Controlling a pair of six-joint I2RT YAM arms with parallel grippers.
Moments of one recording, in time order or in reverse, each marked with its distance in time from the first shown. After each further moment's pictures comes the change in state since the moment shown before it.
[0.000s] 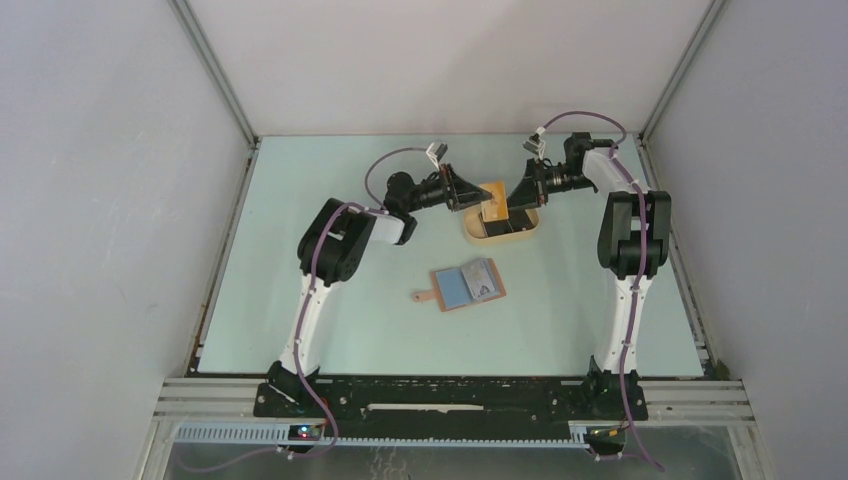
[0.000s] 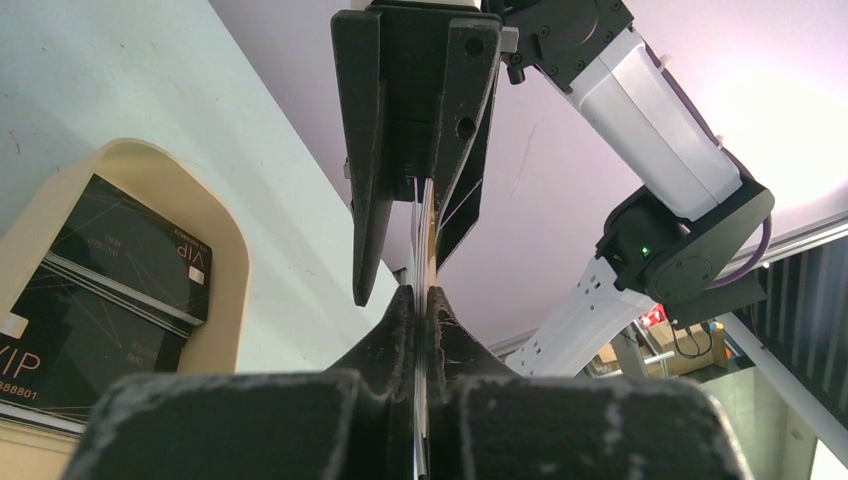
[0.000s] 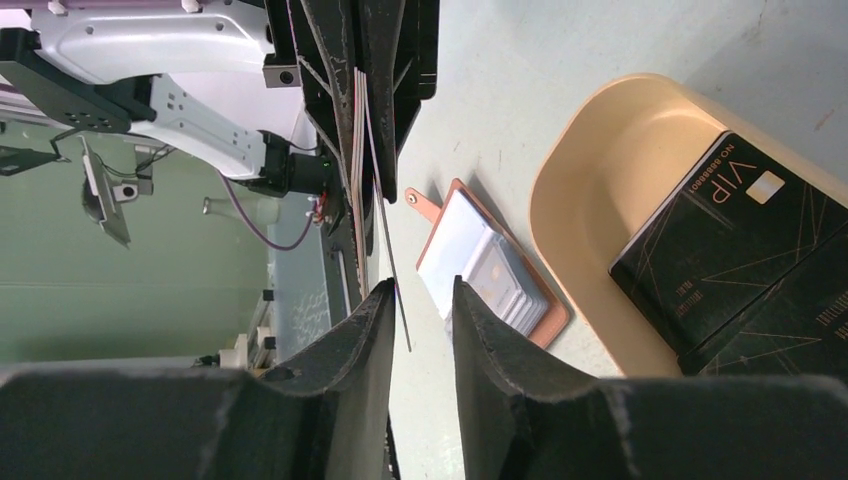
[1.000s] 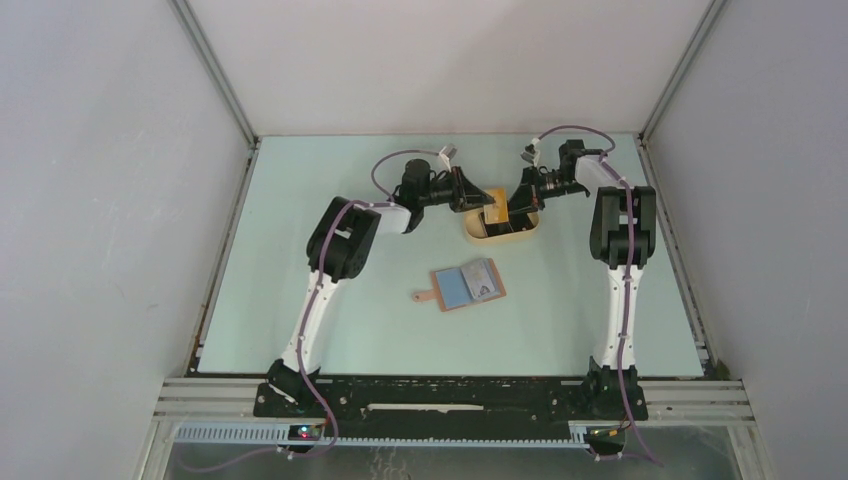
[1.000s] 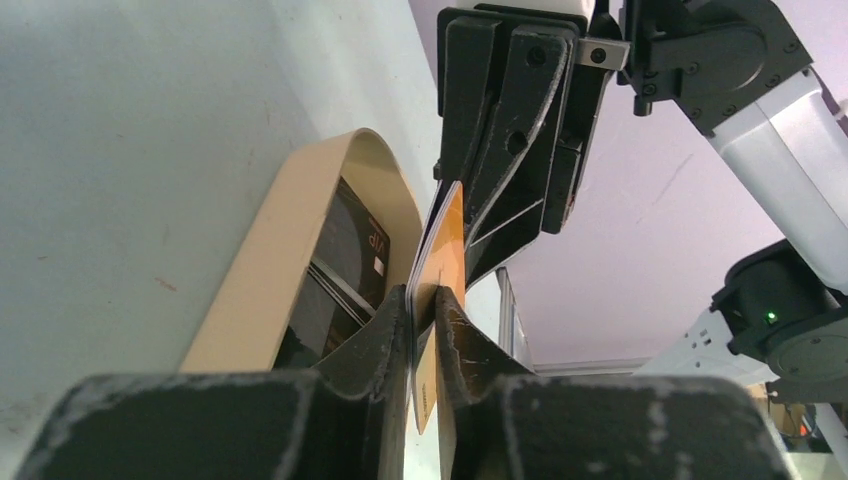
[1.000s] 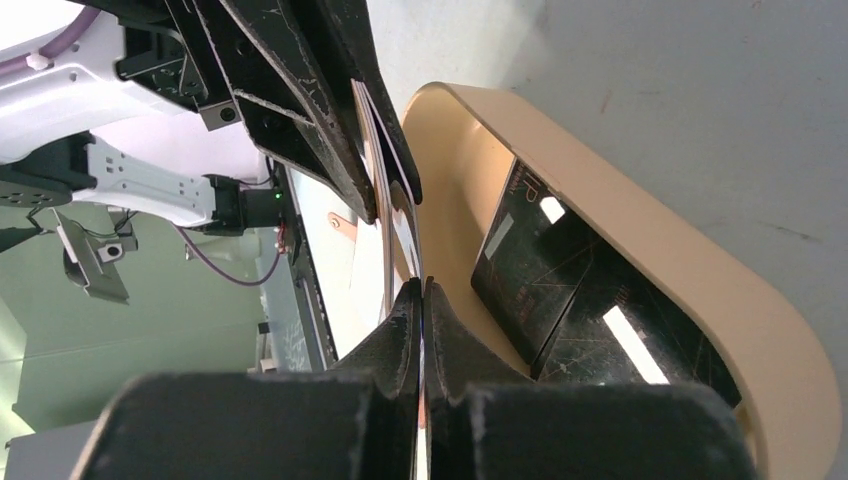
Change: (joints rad) left arm 0.004 0.104 0.217 -0.523 -0.032 0.279; right arm -0.009 0.169 0.066 0.163 0.095 0.196
